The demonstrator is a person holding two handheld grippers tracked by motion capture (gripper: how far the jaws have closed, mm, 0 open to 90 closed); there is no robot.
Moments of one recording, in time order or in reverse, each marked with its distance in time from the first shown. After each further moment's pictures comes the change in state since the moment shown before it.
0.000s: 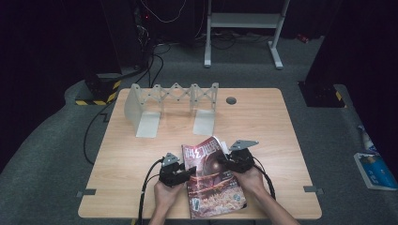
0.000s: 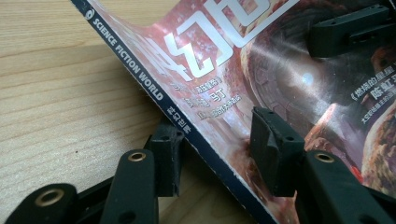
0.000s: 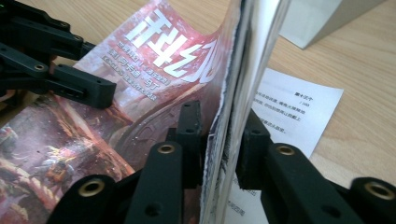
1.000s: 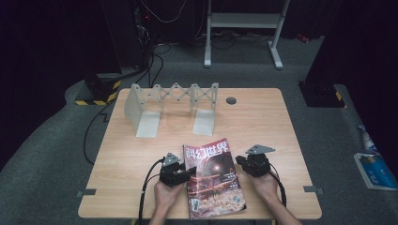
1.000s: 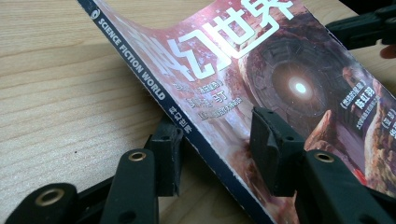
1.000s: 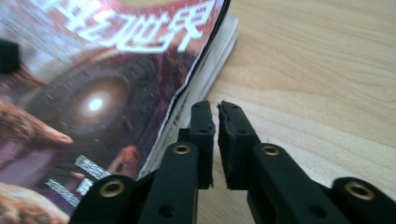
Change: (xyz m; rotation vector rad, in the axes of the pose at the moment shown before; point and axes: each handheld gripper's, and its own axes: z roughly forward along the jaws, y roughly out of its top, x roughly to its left) left arm -0.001 0.000 0.001 0.001 0.004 0.001; right arm -0.023 -0.037 -0.026 0.021 -0.208 0.087
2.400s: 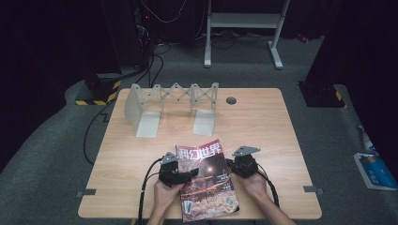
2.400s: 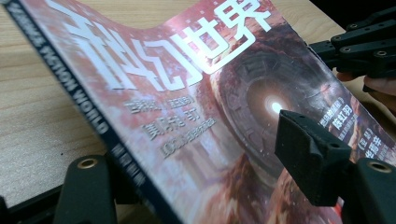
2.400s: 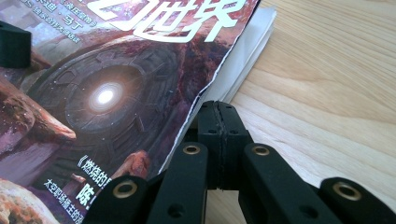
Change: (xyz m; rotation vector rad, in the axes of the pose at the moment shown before) left arm 0.005 0.001 0.000 0.000 -0.069 -0.046; right arm 0.026 0.008 0.026 0.018 0.094 -0.079
